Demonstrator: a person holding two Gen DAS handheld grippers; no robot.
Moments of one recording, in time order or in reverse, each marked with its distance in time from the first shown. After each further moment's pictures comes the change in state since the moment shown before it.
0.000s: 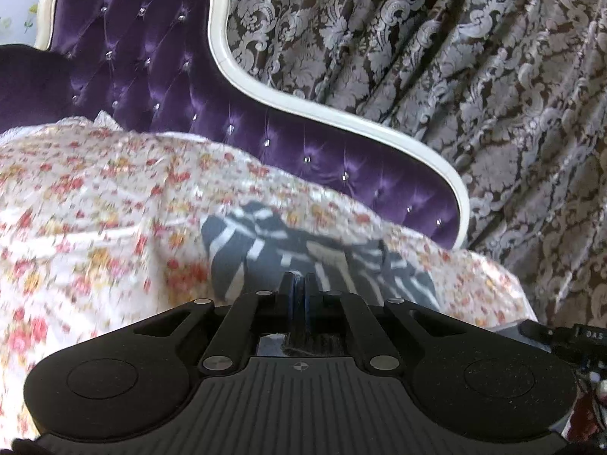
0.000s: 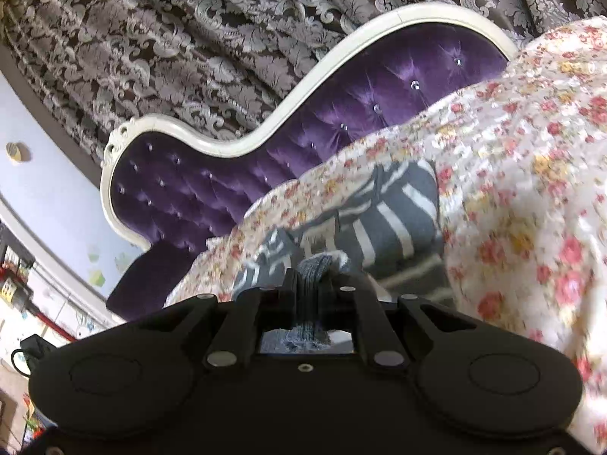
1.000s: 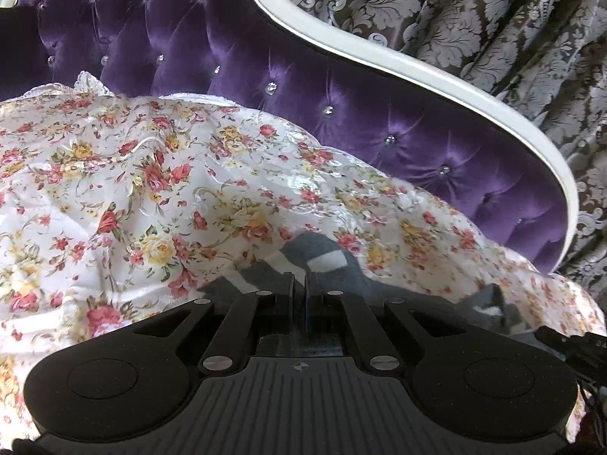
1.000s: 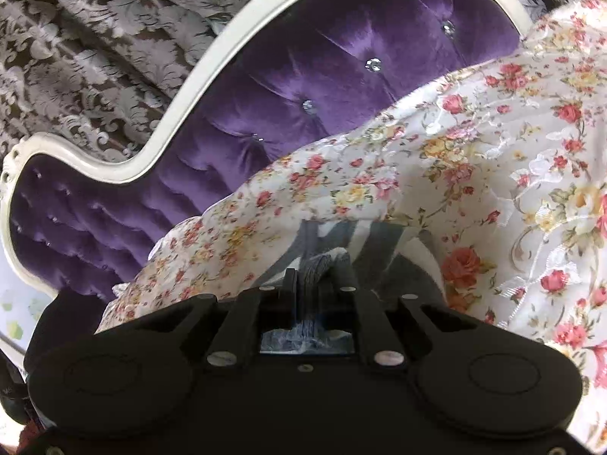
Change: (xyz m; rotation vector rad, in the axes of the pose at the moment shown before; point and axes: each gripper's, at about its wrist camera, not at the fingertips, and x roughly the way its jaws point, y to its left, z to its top) left arm 0.213 0.055 0.059 -0.049 0.136 0.159; right arm 0.197 -0.075 0.069 0.075 0.026 -0.195
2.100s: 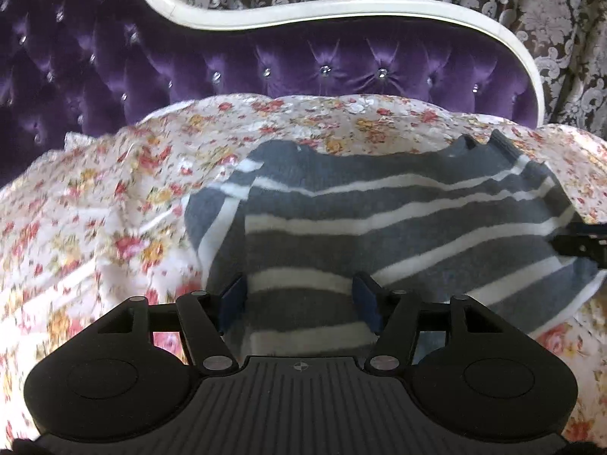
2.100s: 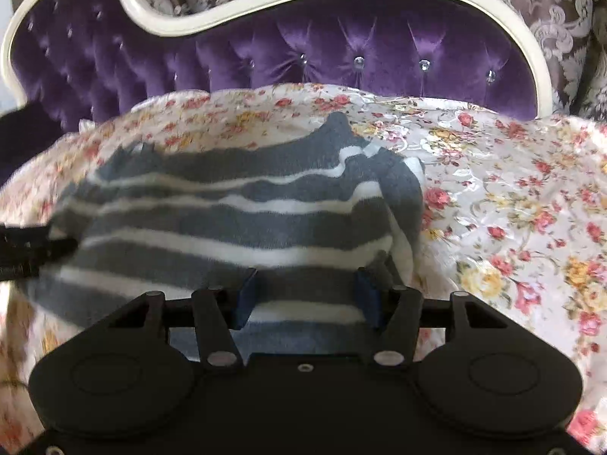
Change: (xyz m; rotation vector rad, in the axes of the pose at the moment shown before) left arm -0.046 -0.034 -0.094 0.392 0.030 0.089; right arm -0.046 0.049 -0.088 -0.565 0.117 -0.233
